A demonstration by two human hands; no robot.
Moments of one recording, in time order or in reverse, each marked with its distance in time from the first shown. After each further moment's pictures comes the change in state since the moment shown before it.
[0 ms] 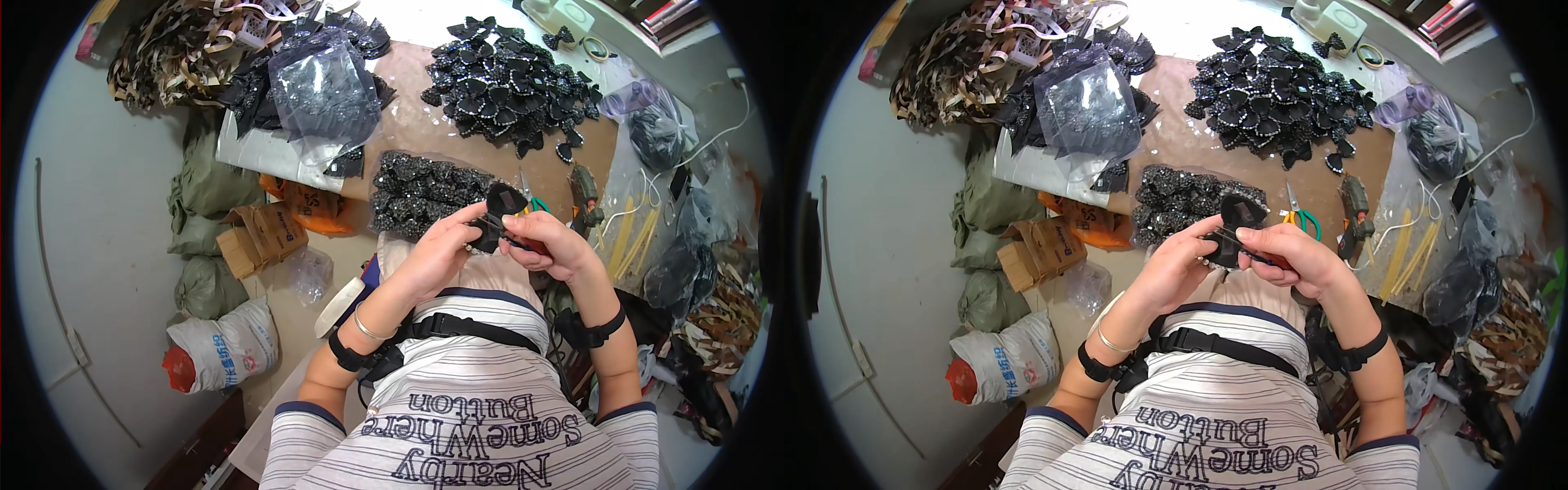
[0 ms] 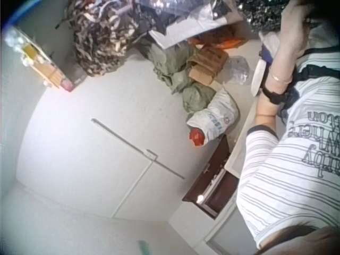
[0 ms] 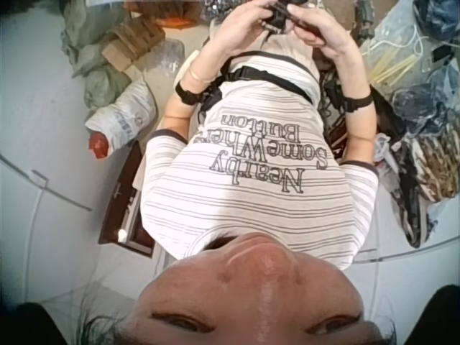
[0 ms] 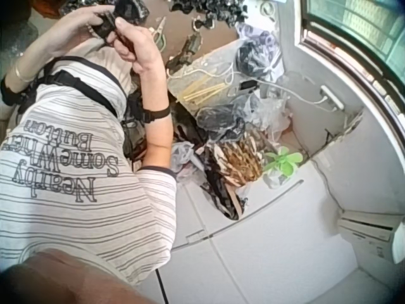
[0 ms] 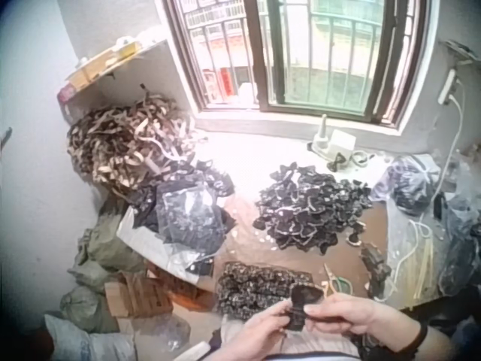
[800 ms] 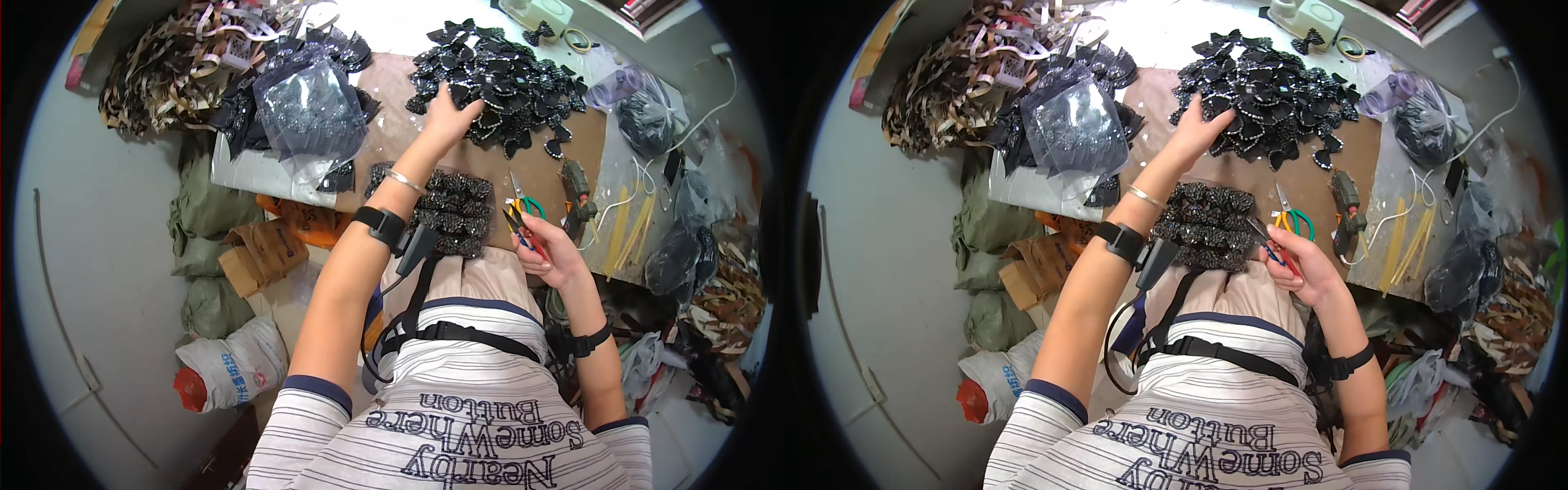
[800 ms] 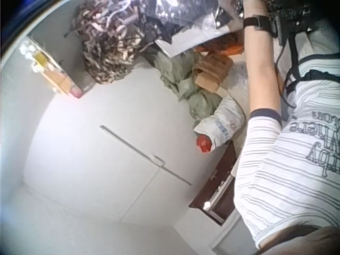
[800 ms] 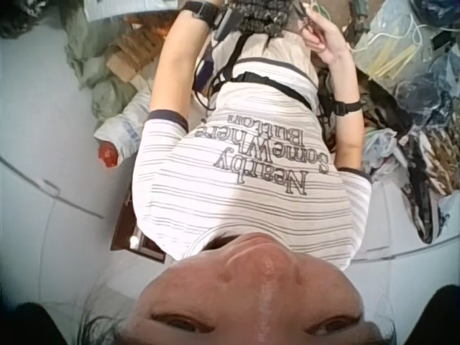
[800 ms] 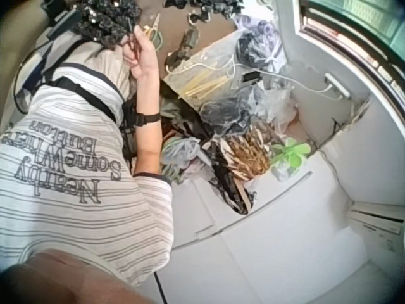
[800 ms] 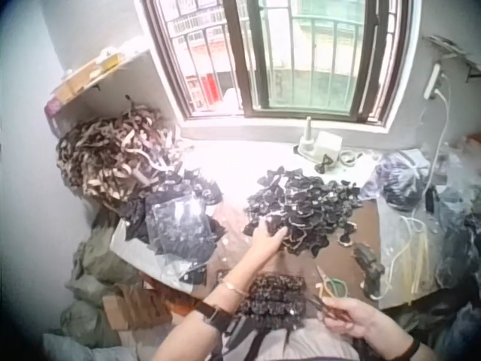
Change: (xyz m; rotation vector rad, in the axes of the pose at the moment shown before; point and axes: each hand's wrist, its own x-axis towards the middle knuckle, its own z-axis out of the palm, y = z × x) left_hand 0.216 0.052 -0.059 1.068 0.357 0.664; right_hand -0.001 0.045 -0.034 0.415 0.077 -0.103
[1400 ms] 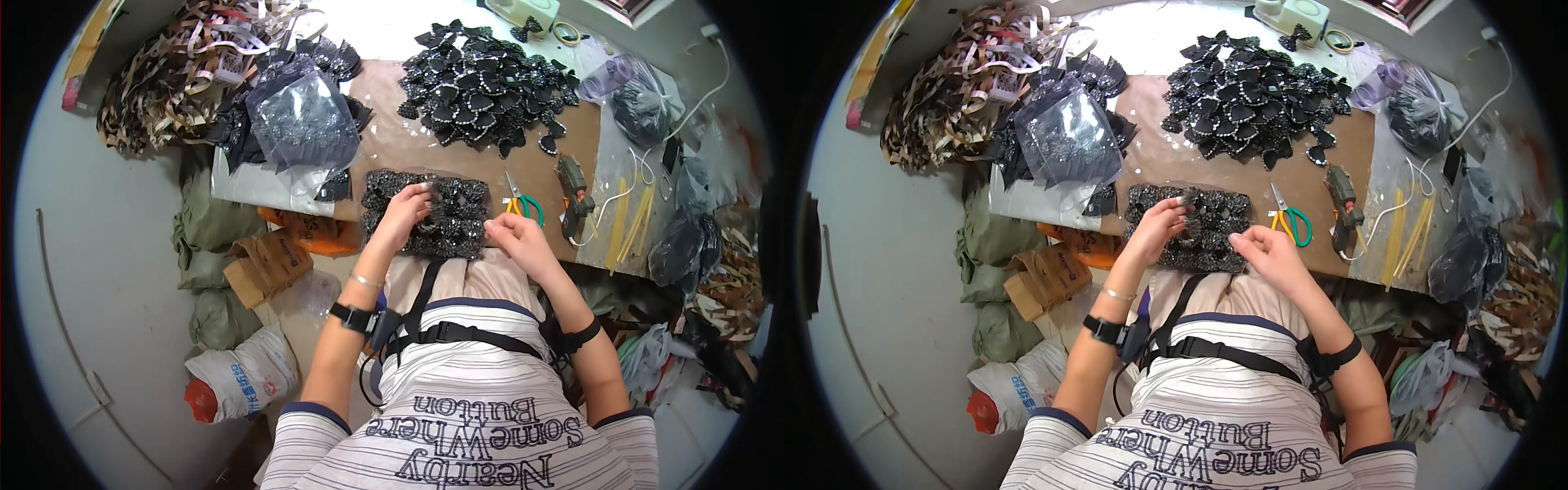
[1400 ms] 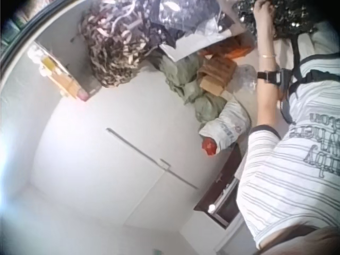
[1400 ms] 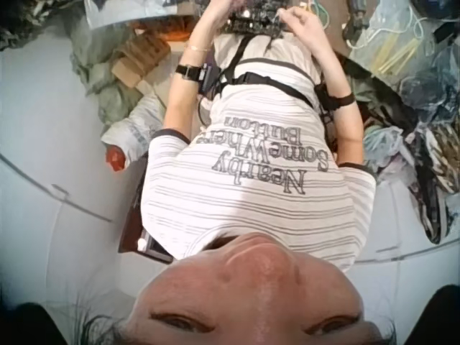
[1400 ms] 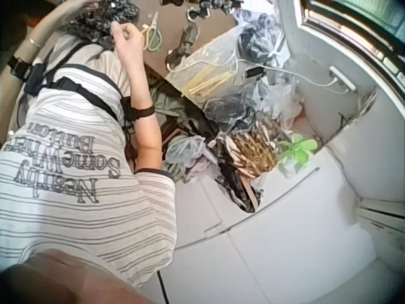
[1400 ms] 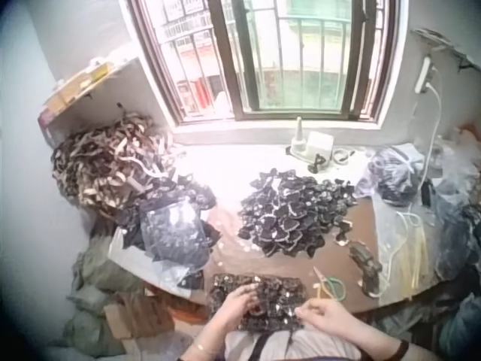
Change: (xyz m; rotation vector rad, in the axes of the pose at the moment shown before) left_hand -0.136 -0.044 -0.049 -0.393 -0.231 -0.650; right_hand 0.032 0.028 0.003 -0.694 0.342 -0.493
